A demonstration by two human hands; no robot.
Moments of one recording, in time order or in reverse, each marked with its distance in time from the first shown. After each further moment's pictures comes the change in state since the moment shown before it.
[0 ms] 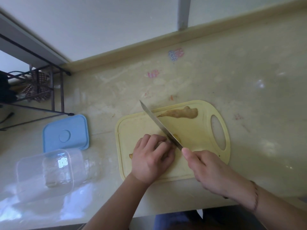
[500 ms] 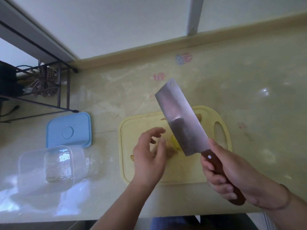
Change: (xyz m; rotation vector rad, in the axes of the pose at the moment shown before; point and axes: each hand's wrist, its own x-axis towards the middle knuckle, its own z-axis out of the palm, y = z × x) left_hand 0.032 0.035 -0.030 -0.465 0.071 -0.694; right_hand -0.009 -0.007 -0.043 0.646 -0.280 0.285
